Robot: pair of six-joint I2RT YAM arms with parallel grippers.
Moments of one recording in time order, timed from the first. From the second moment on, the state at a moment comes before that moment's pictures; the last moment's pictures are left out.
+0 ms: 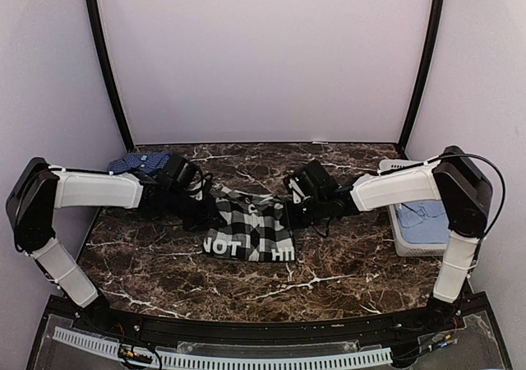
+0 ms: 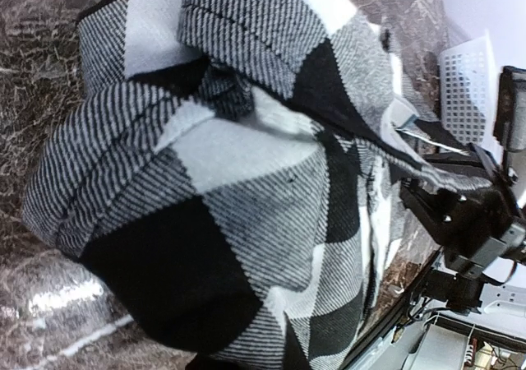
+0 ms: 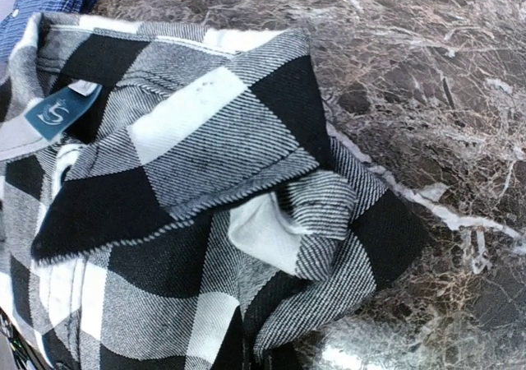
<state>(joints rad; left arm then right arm) -0.61 1.63 0.94 -0.26 0.41 -0.80 0.84 1.86 1.14 -0.16 -0.09 0.57</state>
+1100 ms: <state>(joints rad) -0.50 1.66 0.99 -0.40 0.24 -0.62 0.79 1.86 1.21 -0.21 -0.08 0.52</state>
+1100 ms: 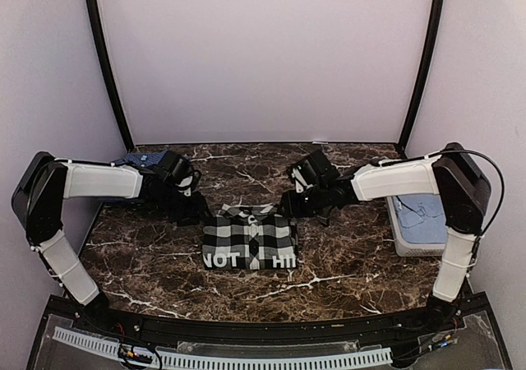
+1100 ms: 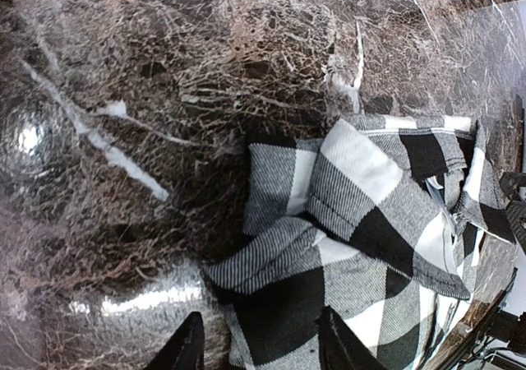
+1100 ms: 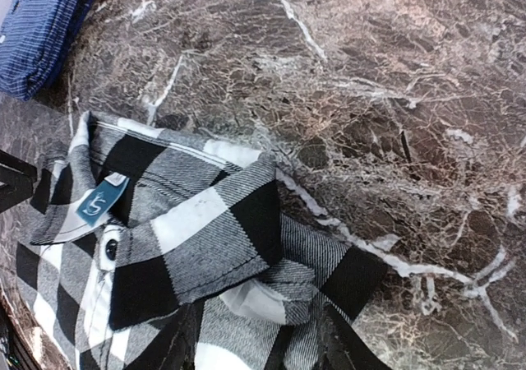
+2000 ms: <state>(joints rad) -0.49 1.75 1.06 -0.33 0.35 -0.59 0.79 1.95 1.28 -0.22 -0.11 0.50</state>
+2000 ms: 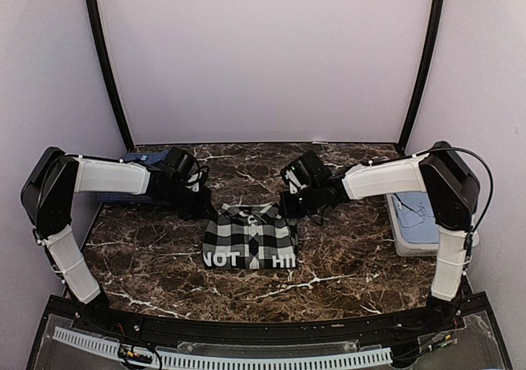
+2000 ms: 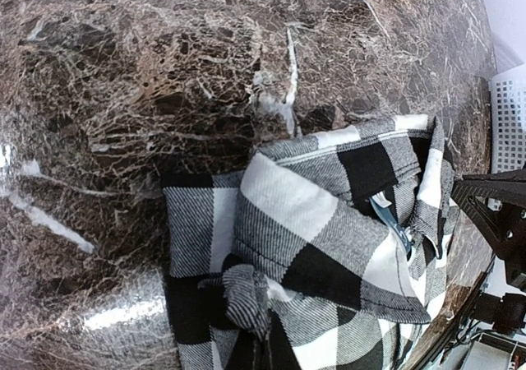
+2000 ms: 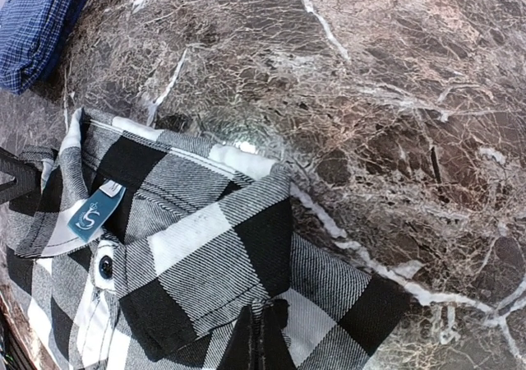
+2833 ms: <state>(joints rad) -0.50 1.71 1.07 -0.28 0.41 -0.54 0.82 1.76 1.17 -0.22 -0.05 0.51</state>
